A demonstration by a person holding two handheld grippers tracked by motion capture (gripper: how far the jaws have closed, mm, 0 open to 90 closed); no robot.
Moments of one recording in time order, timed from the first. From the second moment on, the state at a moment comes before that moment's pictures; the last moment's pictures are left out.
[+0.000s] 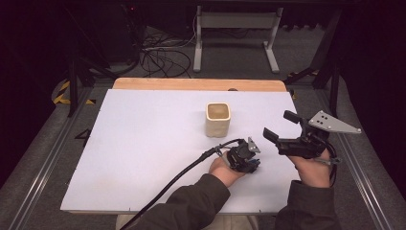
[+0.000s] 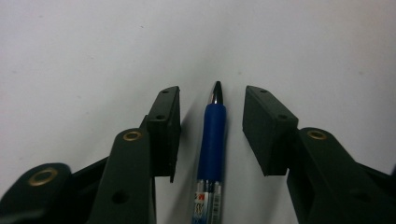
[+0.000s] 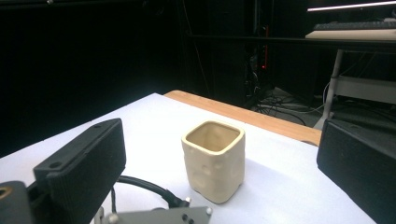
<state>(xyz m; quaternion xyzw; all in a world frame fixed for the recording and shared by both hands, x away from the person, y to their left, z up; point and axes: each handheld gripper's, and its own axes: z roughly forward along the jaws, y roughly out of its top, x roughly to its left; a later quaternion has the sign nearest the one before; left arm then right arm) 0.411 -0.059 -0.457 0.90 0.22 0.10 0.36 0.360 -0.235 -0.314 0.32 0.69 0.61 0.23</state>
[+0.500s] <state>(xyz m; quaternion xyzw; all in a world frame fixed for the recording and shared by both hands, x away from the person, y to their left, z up) 0.409 -0.064 -0.457 0.91 0.21 0.10 0.35 0.360 -0.234 -0.314 0.32 0.69 0.61 0.23</state>
